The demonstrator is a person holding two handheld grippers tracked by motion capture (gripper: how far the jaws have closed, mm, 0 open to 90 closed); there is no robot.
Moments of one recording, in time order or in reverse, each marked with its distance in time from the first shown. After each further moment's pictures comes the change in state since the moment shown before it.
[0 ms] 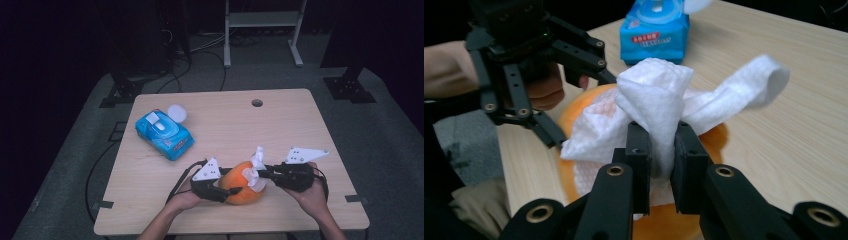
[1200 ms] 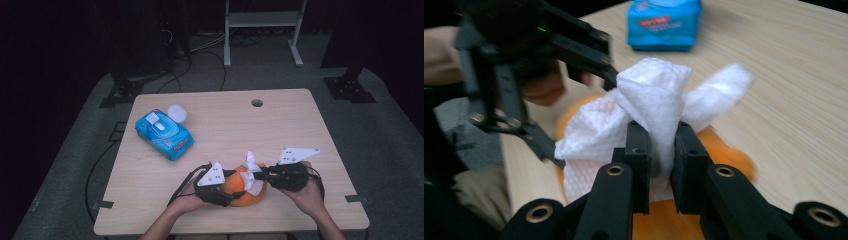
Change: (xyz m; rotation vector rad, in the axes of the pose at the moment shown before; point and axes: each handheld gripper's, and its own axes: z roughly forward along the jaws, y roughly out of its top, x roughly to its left) left arm -0.010 -0.003 0.010 0.020 -0.009 0.024; right arm 0.000 0.002 0.011 0.066 0.011 -0.021
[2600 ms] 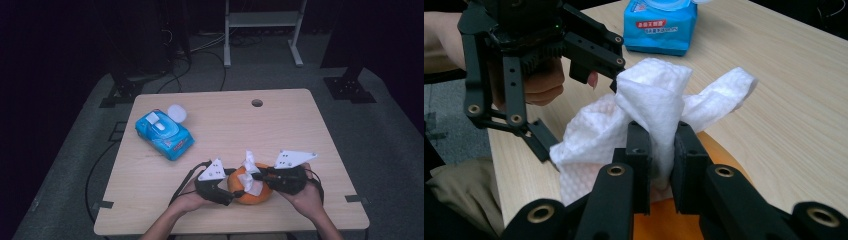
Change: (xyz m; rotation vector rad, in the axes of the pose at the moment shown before) left arm 0.002 0.005 0.002 0.013 -0.006 -0.071; right arm 0.021 0.009 0.002 0.009 -0.058 -0.094
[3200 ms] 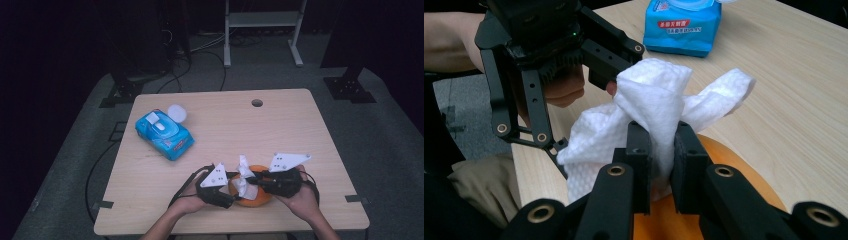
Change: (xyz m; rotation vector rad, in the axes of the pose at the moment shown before) left arm -0.007 -0.002 0.000 0.019 -0.004 0.089; right arm 0.007 0.003 0.007 0.011 0.053 -0.003
